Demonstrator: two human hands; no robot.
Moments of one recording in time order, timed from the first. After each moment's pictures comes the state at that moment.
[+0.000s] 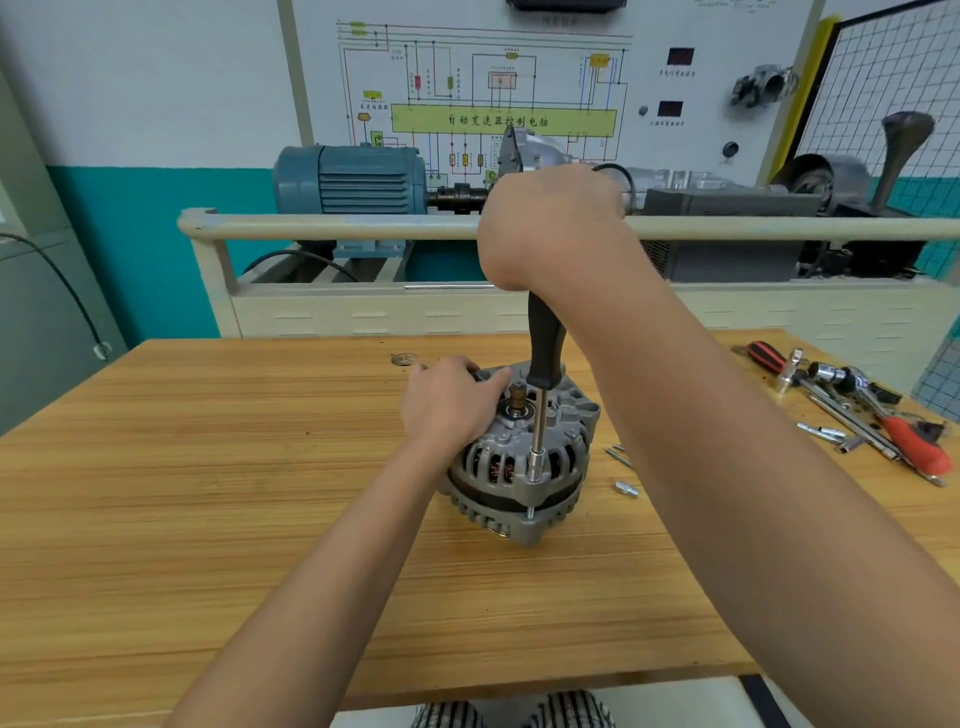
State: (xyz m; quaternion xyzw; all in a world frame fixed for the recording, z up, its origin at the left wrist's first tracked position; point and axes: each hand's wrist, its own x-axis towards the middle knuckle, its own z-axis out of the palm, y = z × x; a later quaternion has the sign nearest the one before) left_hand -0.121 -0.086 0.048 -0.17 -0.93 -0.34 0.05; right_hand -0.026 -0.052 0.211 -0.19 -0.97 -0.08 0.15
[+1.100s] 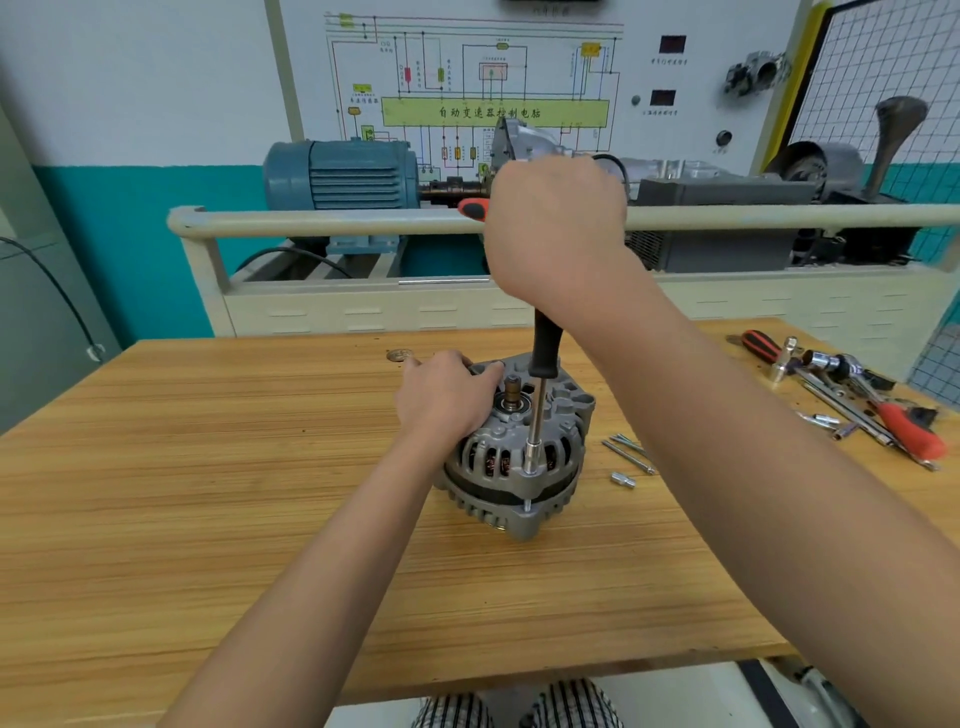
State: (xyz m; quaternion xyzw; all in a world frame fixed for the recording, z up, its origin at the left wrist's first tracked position) left_hand -0.122 -0.085 0.049 -0.15 -0.93 -0.32 0.04; right_hand -0.029 -0.038 0.193 -0.17 -0.93 -0.07 0.30
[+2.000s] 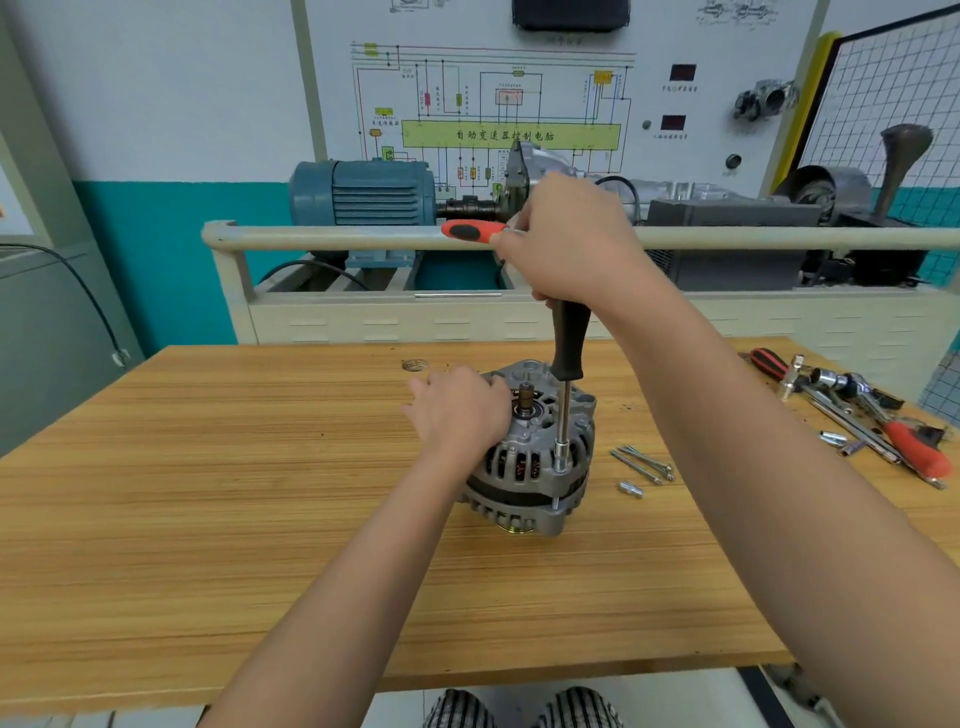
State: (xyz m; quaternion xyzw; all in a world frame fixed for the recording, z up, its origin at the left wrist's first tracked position) left_hand -0.105 -0.086 0.048 -0.11 -0.96 -0.26 0.07; right_hand -0.025 -0.028 0.196 -0.10 -0.95 0.10 0.28
